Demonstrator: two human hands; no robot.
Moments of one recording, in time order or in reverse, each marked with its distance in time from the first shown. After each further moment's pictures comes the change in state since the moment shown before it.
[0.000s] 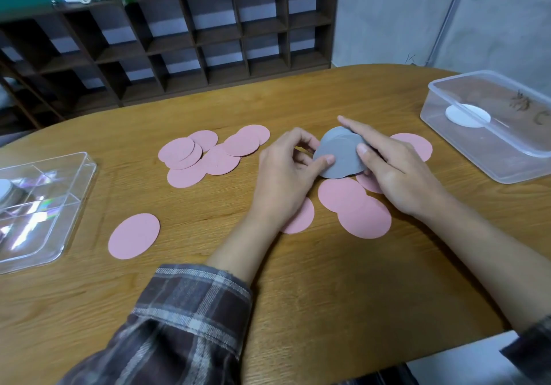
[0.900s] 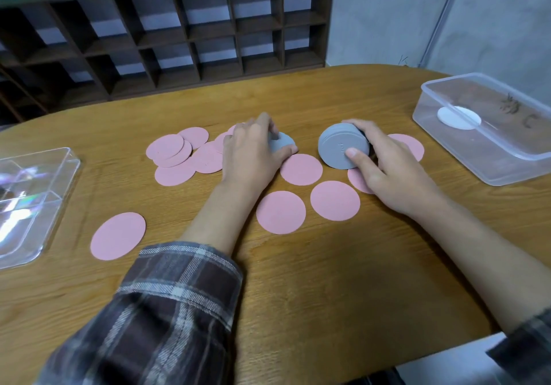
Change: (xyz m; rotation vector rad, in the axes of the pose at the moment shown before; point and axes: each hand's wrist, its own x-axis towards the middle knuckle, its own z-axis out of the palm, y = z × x) left_hand 0.042 -0.023 -0.023 0.659 -0.029 -0.058; right_hand 0.003 0.008 -0.001 -0.122 -0.001 0.067
